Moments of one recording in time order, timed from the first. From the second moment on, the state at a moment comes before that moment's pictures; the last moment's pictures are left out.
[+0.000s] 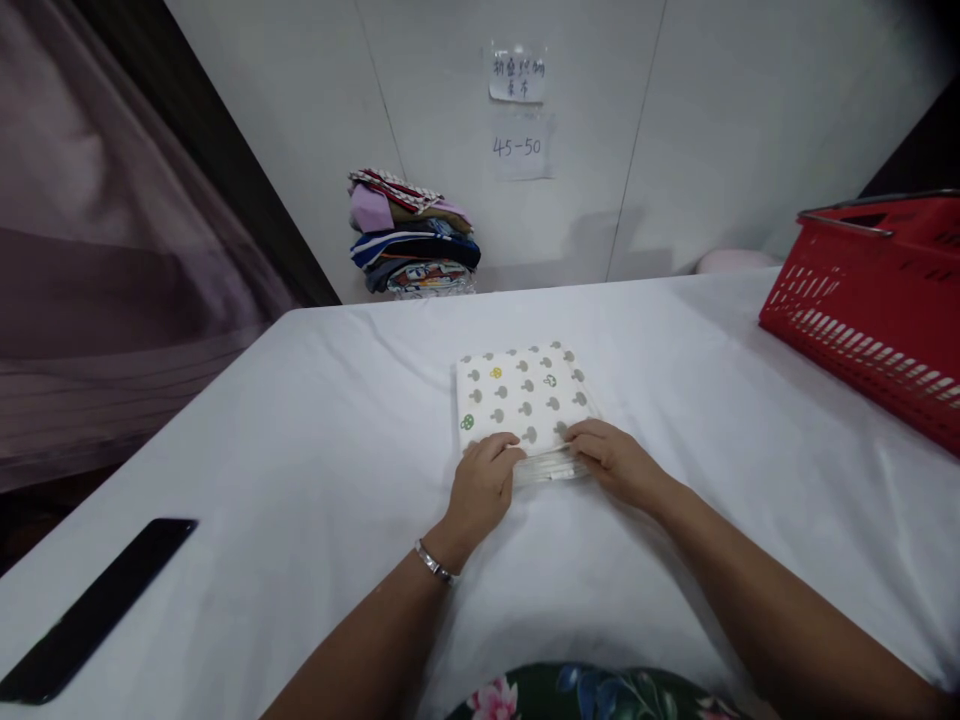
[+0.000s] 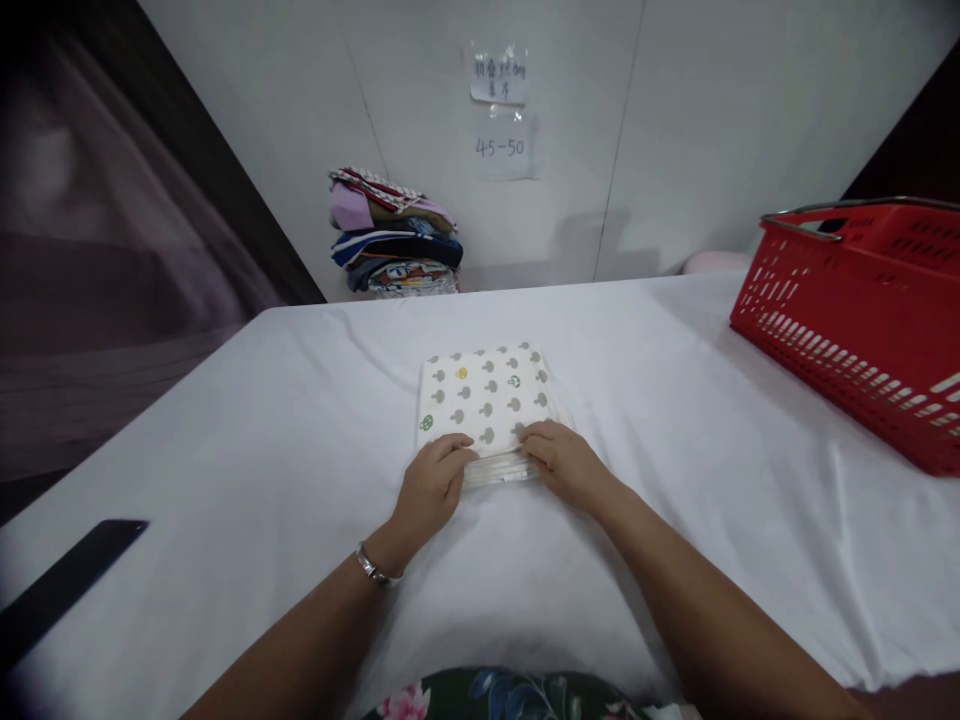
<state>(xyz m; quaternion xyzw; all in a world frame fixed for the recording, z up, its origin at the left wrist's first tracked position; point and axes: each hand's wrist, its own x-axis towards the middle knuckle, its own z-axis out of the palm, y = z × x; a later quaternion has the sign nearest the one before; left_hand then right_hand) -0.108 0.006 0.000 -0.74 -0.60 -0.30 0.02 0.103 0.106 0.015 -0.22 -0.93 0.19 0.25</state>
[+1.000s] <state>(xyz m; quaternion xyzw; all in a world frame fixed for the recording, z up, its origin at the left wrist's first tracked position) -0.100 0.007 0.003 -0.74 -0.62 -0.27 0.04 0.104 0.106 0.016 -0.22 -0.93 0.16 0.25</state>
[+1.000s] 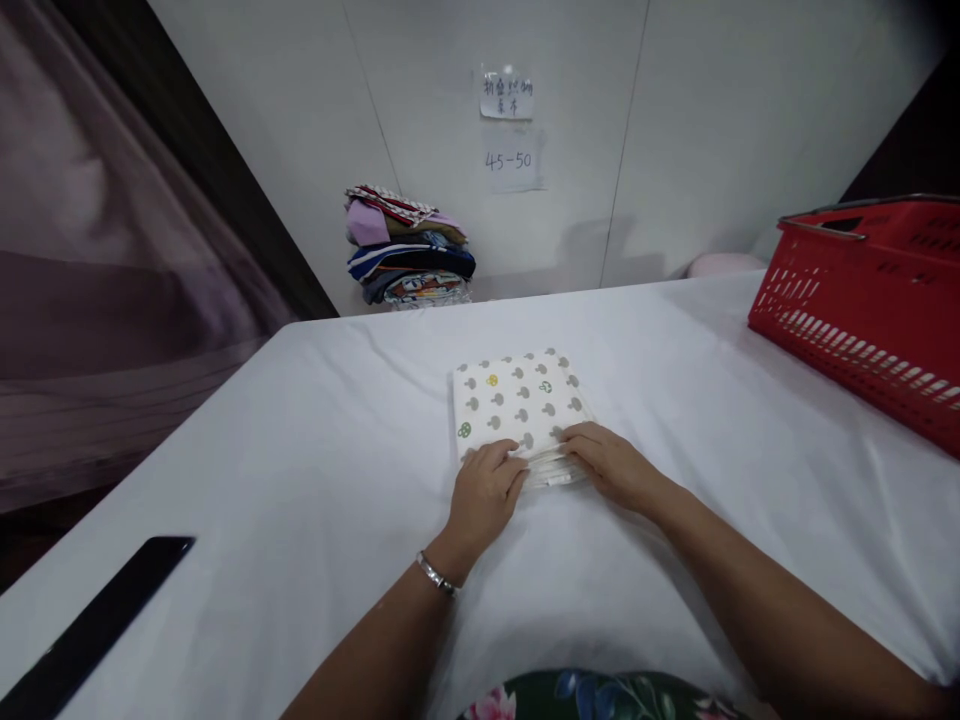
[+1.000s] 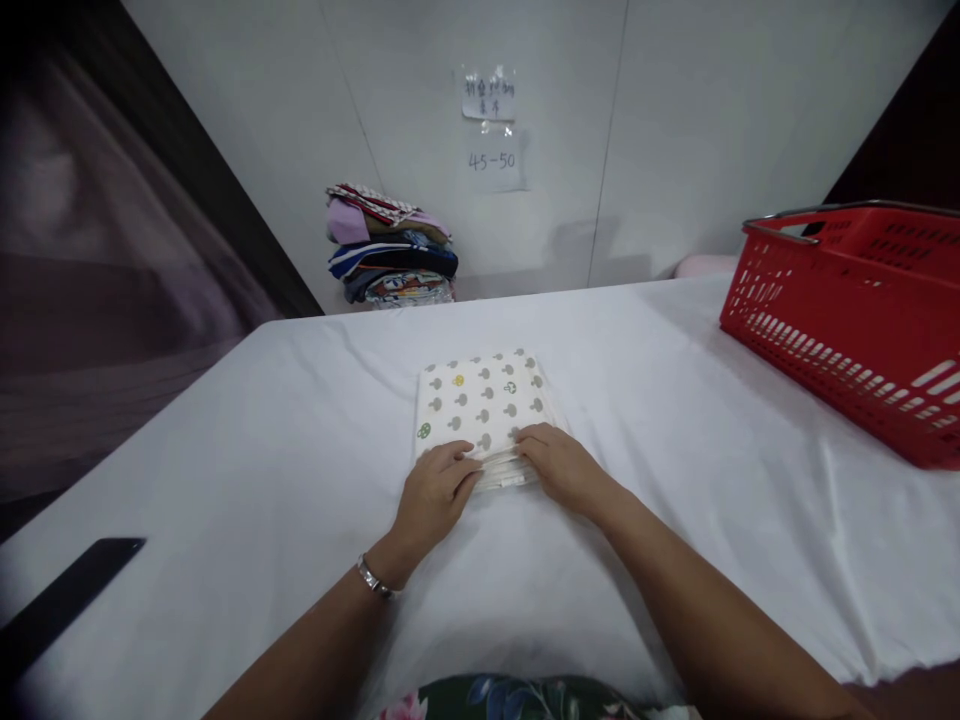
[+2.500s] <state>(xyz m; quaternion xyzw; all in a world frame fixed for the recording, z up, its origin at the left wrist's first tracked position) -0.096 0.009 0.000 -0.78 -0.57 -0.25 0.10 0.105 0.107 0.025 -0.22 -0.95 0.11 0.19</state>
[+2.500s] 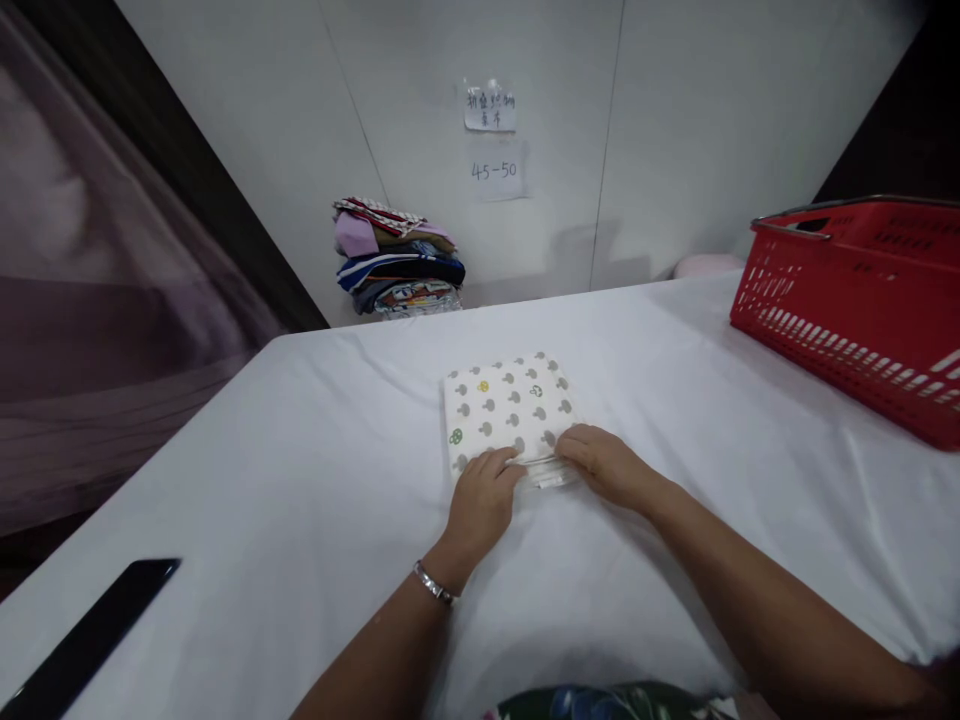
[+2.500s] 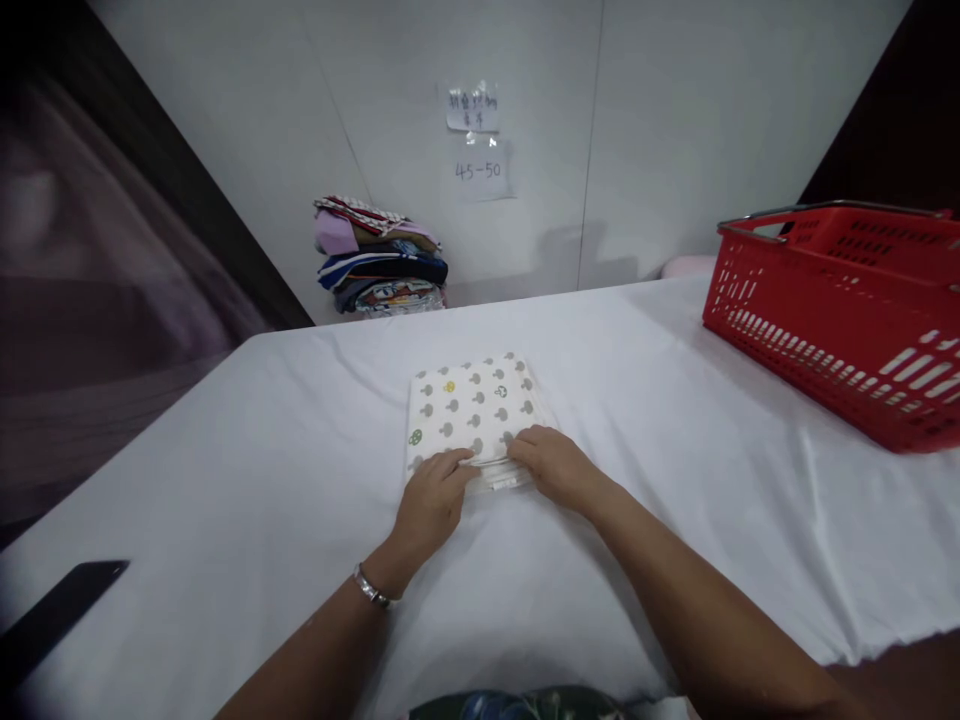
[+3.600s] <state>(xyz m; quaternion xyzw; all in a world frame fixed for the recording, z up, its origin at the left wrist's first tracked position) -0.087 0.012 0.002 -0.76 -0.57 -0.28 0.10 0.104 0.108 0.018 -0.21 -0.95 0.10 0.21</state>
